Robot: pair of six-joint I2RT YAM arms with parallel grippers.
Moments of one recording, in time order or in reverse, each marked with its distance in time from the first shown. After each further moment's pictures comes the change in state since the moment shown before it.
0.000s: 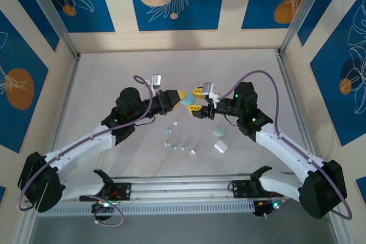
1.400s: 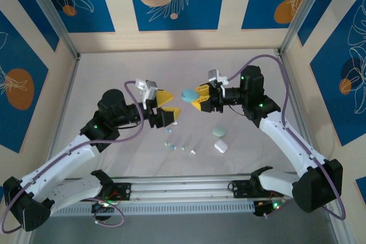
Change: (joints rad) left arm 0.011 -0.219 0.066 -0.319 0.126 0.988; right arm -0.119 0.069 0.226 -0.283 -0.369 0.158
